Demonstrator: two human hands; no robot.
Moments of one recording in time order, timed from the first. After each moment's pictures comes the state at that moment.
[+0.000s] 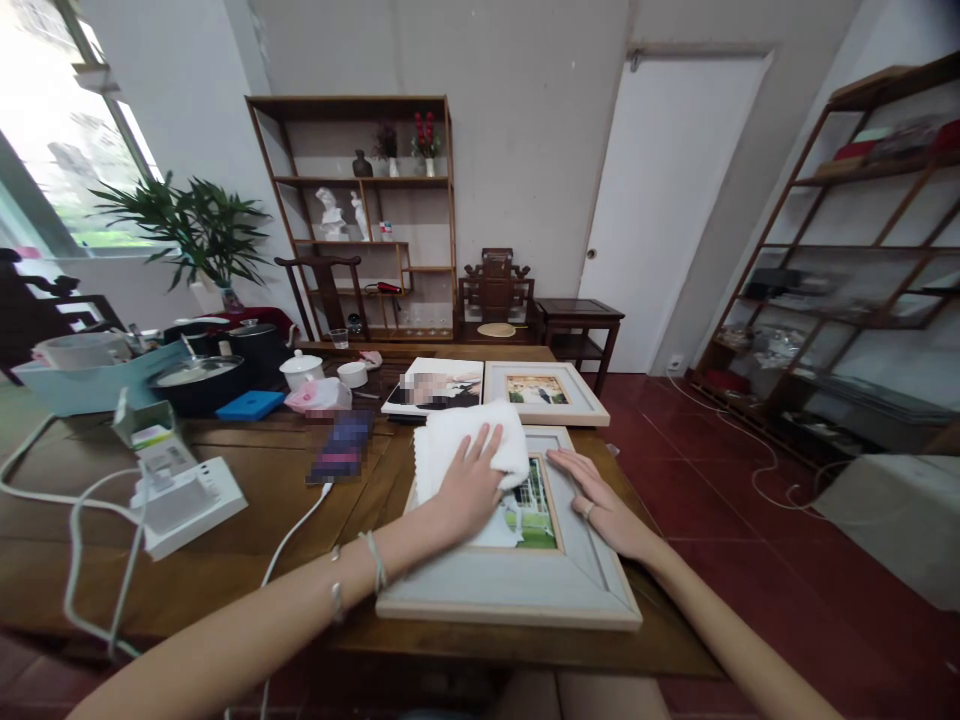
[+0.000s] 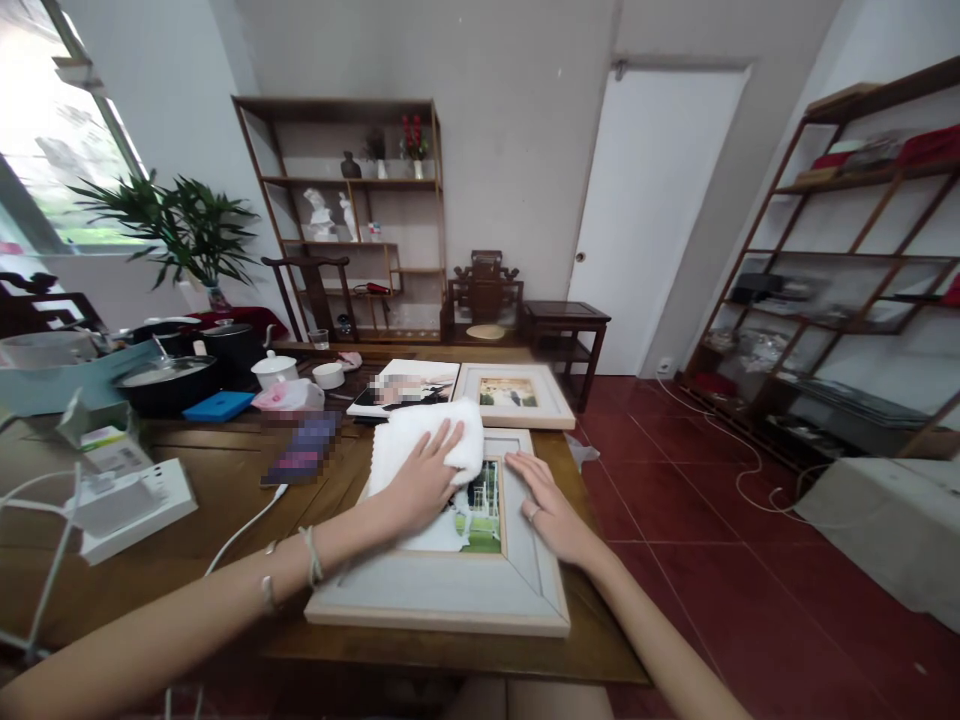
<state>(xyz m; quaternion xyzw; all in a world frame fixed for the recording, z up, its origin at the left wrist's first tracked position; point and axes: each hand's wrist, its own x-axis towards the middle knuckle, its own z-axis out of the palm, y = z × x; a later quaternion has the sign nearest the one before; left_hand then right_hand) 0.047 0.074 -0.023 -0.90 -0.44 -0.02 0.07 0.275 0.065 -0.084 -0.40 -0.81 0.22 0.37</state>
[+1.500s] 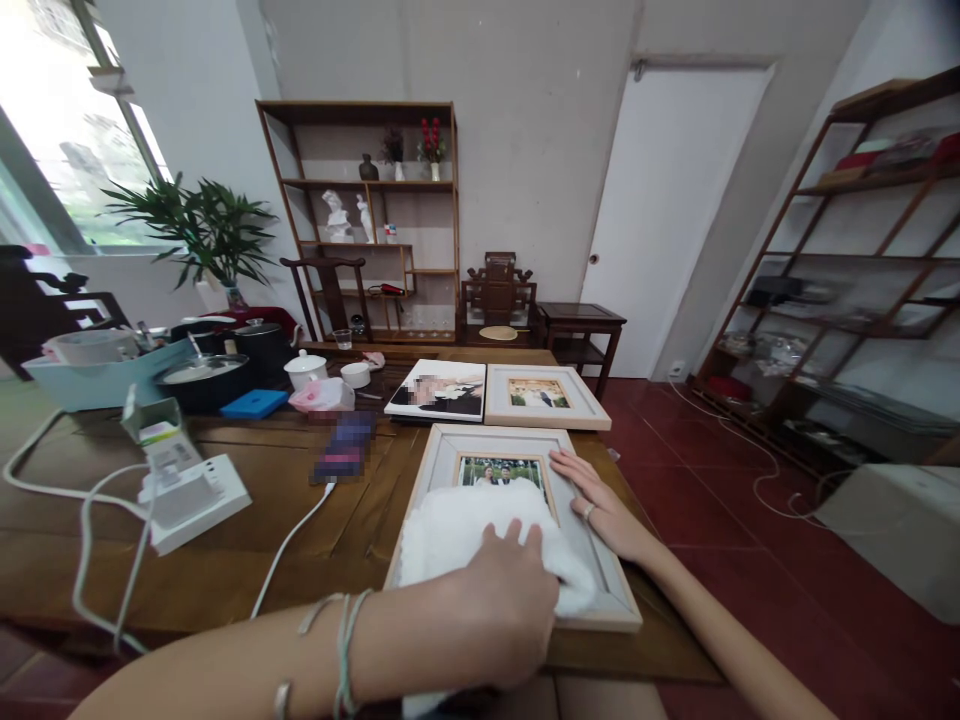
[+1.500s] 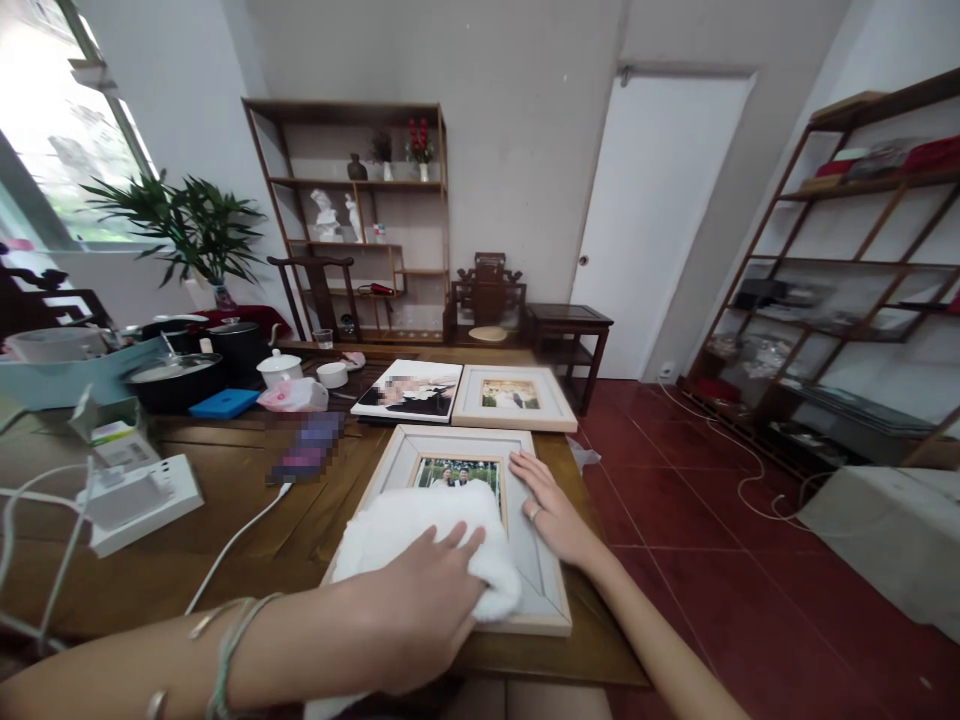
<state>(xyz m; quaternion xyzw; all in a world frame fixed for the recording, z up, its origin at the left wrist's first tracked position) 0.074 -0.019 0.024 -0.93 -0.33 0.17 -0.02 0.277 0.072 -0.089 -0.39 -0.81 0.22 0.39</state>
